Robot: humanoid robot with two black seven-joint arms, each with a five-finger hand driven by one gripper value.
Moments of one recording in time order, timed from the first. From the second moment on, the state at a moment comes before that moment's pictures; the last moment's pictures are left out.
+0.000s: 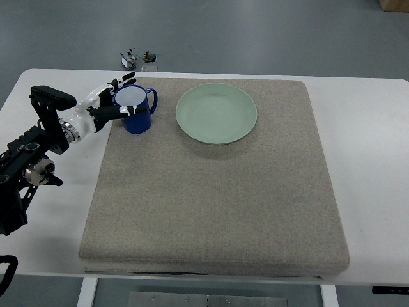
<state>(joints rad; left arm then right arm) -0.59 0.29 -1.11 -0.74 0.91 -0.38 -0.23 0.04 0.00 0.00 0.14 -0.01 -0.05 0.01</state>
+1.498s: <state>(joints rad) -0.89 0.39 -1.12 -0.49 0.02 -0.58 0.23 0.04 0.00 0.00 0.14 -0.01 -0.05 0.01</state>
